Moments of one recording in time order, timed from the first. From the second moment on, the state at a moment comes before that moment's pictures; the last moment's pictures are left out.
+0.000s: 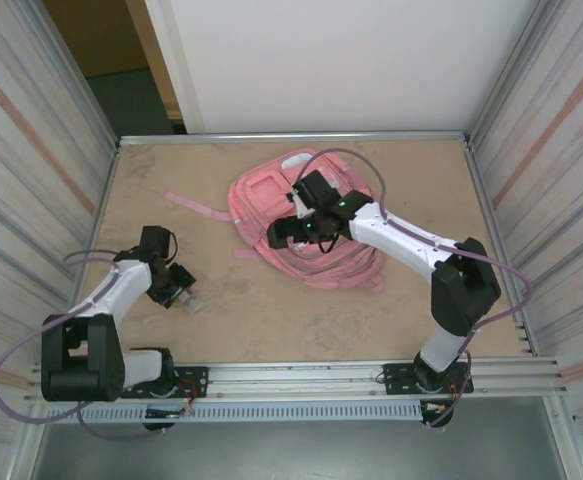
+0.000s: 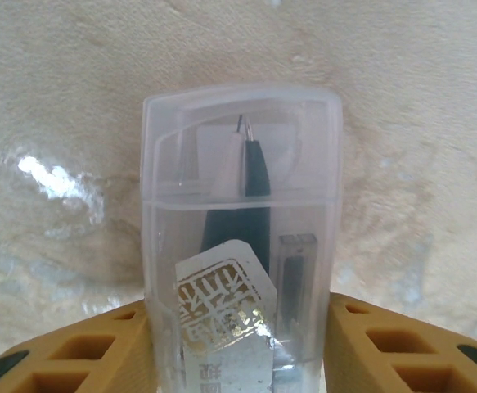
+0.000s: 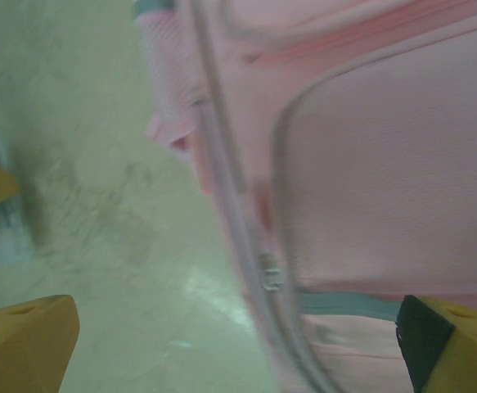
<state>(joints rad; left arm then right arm) -0.02 1.23 0.64 -0.75 0.08 -0.79 0.75 1.72 1.39 -0.66 -0.19 0.45</state>
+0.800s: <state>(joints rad) -0.08 1.09 0.61 -0.59 0.48 -1.09 0.88 2.03 1.45 -0.31 -0.80 0.71</state>
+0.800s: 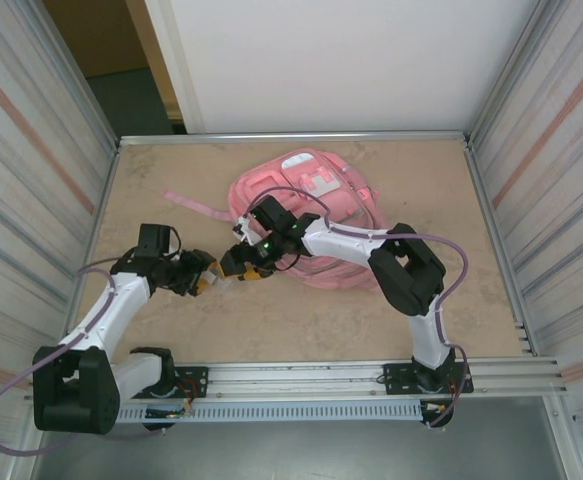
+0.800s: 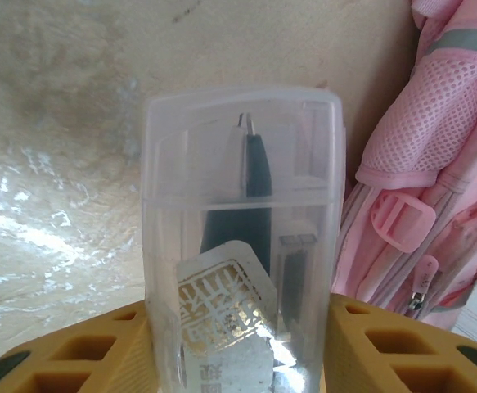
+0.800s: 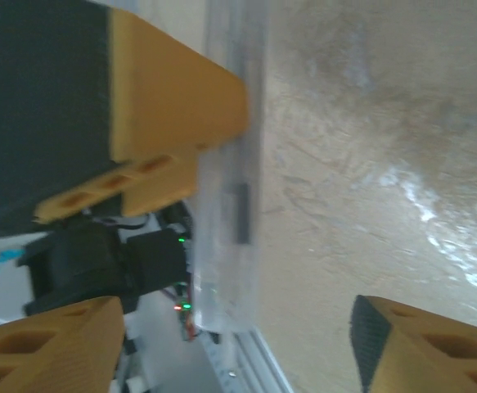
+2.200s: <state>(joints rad) -0.32 1.14 0.90 -0.54 0.39 -0.83 0.60 1.85 1.24 -0.17 -0.83 0.92</state>
